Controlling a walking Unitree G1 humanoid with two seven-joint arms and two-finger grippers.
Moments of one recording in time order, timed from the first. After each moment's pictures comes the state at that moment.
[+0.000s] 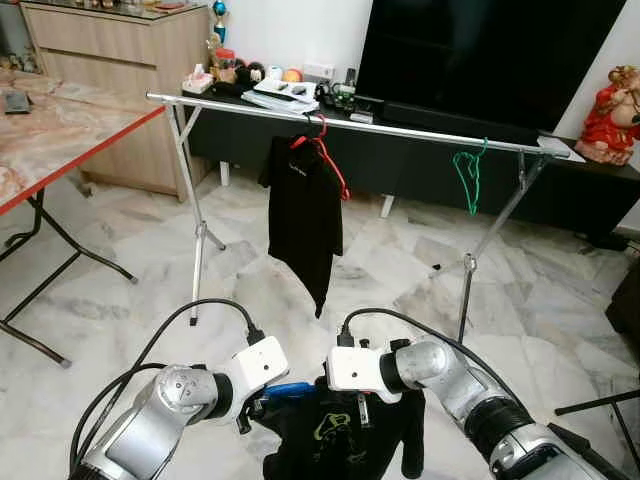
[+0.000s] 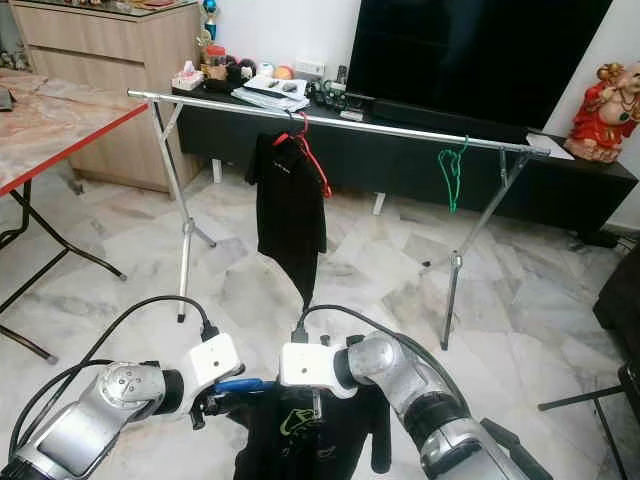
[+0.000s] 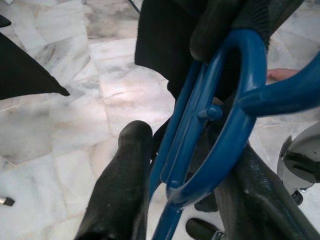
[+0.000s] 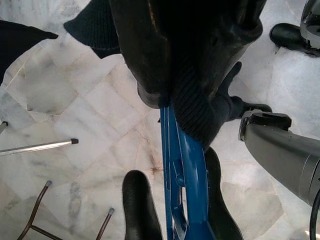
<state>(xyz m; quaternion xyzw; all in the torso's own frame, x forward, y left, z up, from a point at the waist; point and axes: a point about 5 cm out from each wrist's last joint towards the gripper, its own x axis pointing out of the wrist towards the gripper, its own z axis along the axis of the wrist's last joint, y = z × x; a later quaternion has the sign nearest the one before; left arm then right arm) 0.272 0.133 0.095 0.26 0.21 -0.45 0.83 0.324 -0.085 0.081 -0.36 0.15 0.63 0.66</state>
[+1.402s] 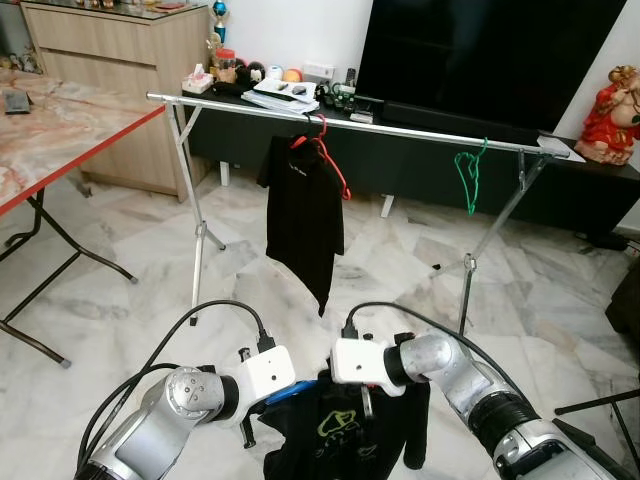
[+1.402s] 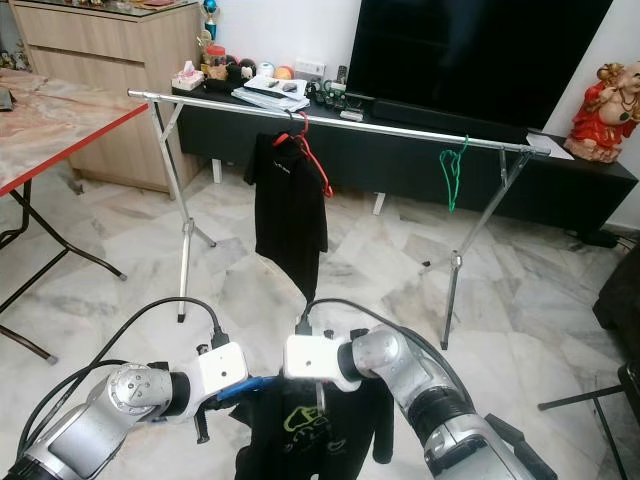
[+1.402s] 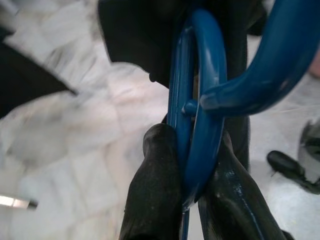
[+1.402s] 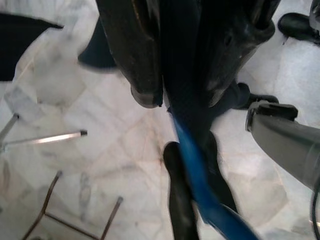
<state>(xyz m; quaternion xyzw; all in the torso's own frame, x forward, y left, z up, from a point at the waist) 0.275 0.135 0.085 0.31 0.21 -0.44 0.81 0.330 -0.085 0.099 -0.35 0.12 0.64 0.67</state>
